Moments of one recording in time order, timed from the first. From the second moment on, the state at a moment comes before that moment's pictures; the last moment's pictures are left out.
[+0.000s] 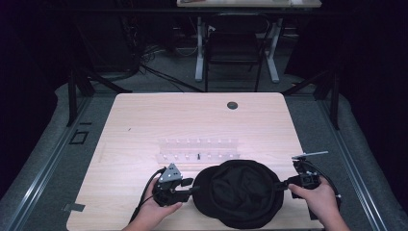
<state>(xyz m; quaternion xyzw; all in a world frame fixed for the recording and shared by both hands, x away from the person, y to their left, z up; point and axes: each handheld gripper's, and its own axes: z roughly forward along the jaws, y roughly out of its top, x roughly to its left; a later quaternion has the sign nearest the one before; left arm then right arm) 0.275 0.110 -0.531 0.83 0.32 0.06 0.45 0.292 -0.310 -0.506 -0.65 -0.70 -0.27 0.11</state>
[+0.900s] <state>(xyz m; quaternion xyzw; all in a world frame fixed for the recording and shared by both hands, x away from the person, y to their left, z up) 0.296 0.146 -0.537 0.82 0.37 0.07 0.44 0.301 -0.292 -0.461 -0.67 -0.69 -0.22 0.16</state>
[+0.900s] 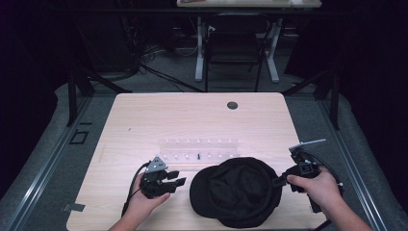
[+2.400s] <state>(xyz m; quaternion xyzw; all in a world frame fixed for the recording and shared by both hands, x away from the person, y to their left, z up) 0.304 0.157 -0.544 0.81 0.40 0.07 0.42 0.305 -0.265 -0.387 -0.61 -0.68 -0.35 0.22</state>
